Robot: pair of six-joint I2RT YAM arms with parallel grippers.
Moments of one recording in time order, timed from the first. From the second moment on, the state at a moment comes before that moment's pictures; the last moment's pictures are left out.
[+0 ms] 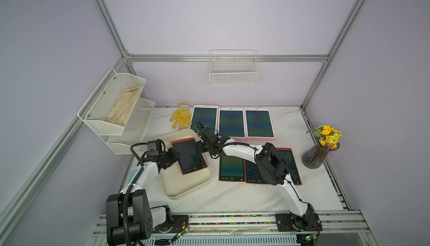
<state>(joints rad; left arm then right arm) 0.17 1.25 0.64 -0.34 0.41 -0.58 0.90 2.31 1.82 -0.28 0.02 0.55</state>
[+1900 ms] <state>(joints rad) 0.15 1.26 0.65 -0.31 0.53 -0.59 0.92 2.32 1.80 -0.21 -0.13 0.57</state>
